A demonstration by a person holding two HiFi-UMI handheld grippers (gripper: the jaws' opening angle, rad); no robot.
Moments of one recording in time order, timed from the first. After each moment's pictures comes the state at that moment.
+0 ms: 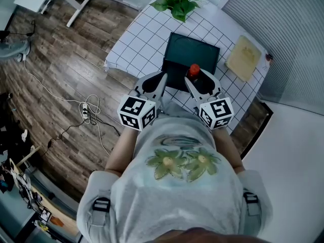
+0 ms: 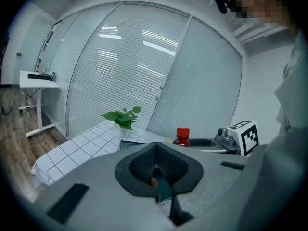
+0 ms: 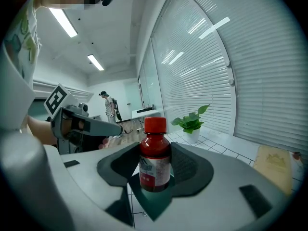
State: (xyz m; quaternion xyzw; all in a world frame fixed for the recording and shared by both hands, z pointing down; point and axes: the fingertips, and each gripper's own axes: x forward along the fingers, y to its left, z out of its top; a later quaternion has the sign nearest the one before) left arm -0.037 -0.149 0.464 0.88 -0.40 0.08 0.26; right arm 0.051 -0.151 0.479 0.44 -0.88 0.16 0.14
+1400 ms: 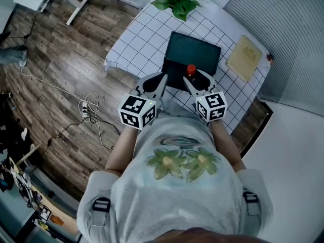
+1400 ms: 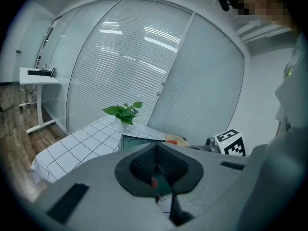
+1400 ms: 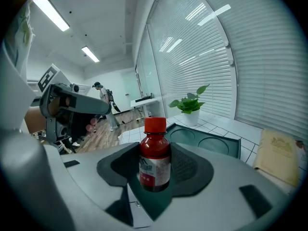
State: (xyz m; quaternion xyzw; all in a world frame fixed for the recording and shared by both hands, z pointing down) left arm -0.039 -0.148 0.479 0.87 -0.39 0.09 0.27; right arm 0.052 -0.156 0.546 0.43 -0.86 0.20 0.19
